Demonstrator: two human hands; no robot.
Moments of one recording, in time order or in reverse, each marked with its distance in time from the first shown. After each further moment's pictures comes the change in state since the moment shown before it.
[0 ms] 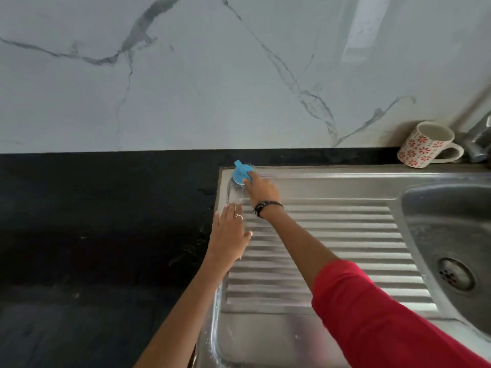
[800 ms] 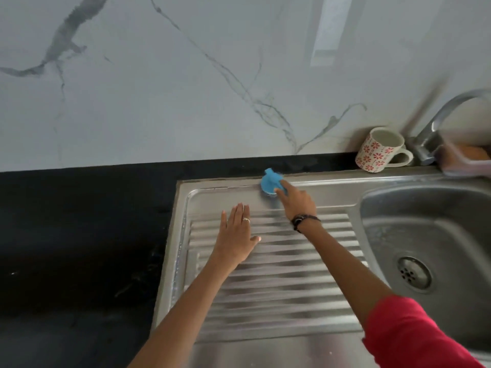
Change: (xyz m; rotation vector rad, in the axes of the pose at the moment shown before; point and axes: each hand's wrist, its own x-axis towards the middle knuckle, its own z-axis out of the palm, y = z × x) left_hand 0.051 0.087 0.014 0.075 -0.161 0.154; right_hand -0.005 0.146 -0.066 0.087 0.115 0.206
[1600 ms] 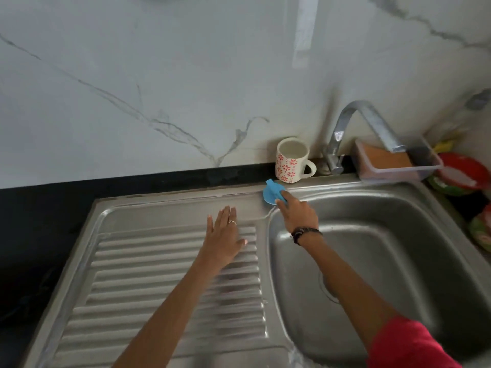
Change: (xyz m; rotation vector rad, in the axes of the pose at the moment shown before) left_hand 0.061 0.204 0.004 -0.067 -0.018 -0.040; right_hand 0.029 0.198 -0.128 0.011 -0.008 0.021
